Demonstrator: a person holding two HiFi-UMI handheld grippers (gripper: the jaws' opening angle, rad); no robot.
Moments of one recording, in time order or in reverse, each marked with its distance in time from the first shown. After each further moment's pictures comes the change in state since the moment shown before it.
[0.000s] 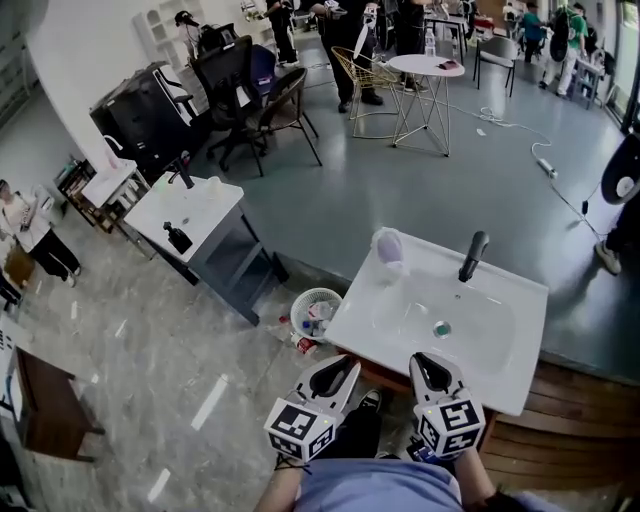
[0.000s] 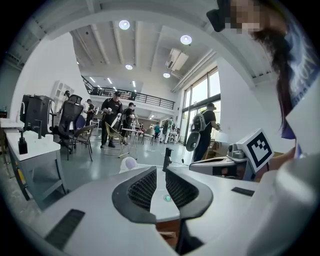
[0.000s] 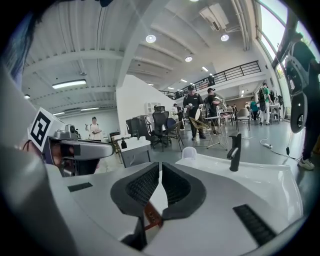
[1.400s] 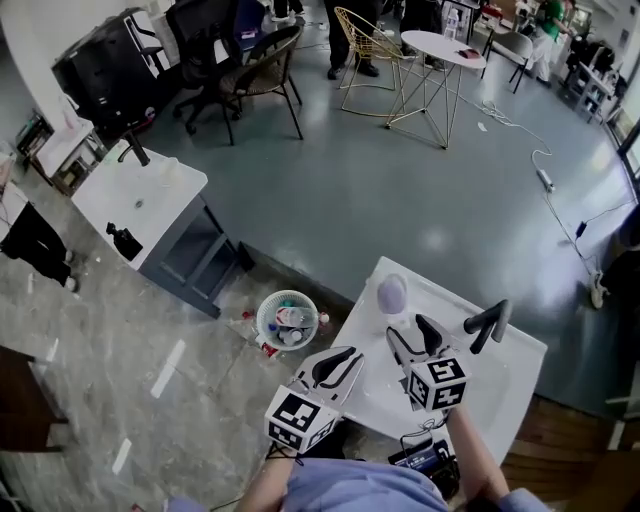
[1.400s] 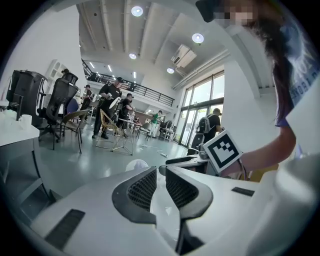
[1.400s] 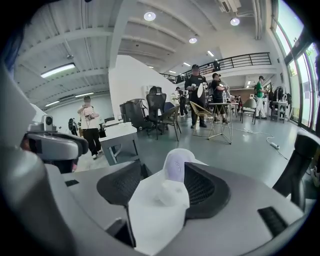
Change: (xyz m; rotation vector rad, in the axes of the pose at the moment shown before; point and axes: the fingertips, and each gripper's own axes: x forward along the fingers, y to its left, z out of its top) left arm 0.164 0.137 0.011 -0.090 0.042 -0.113; right arm 0.252 -0.115 0.028 -0.036 0.182 -0.014
